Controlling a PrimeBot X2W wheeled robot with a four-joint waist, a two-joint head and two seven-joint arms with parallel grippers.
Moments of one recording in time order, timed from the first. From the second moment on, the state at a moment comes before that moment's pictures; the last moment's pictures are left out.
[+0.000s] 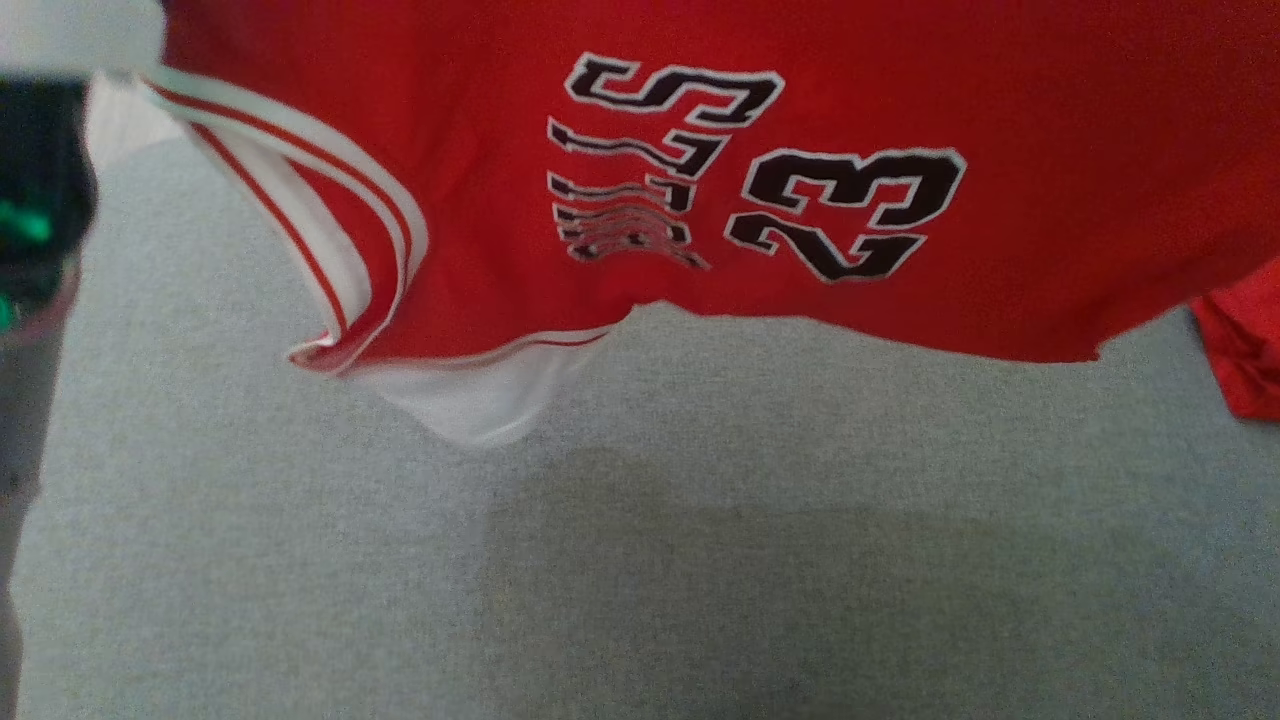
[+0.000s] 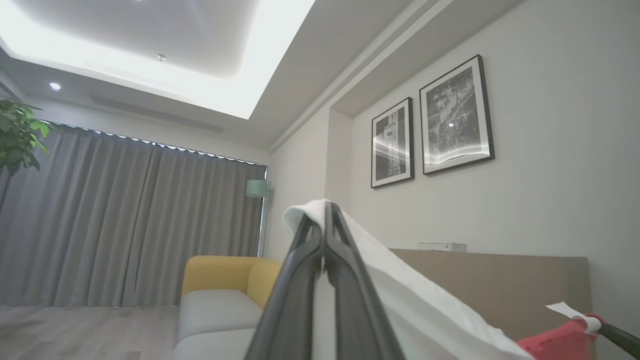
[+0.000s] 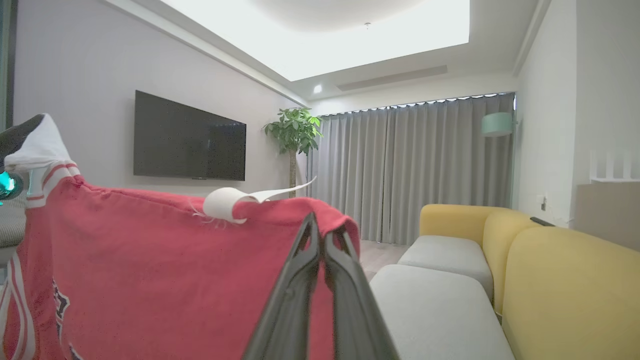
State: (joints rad) left arm -0.96 0.48 -0.34 -0.24 -0.92 0.08 0.16; right arm -0.47 -0.91 0.08 -0.24 1.05 0.13 0.04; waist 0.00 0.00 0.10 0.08
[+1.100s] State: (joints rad) left arm -1.42 0.36 -0.56 0.48 -0.94 -0.12 -0.05; right arm -1.34 -0.81 0.72 0.47 0.86 0.13 -0.07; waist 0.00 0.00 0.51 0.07
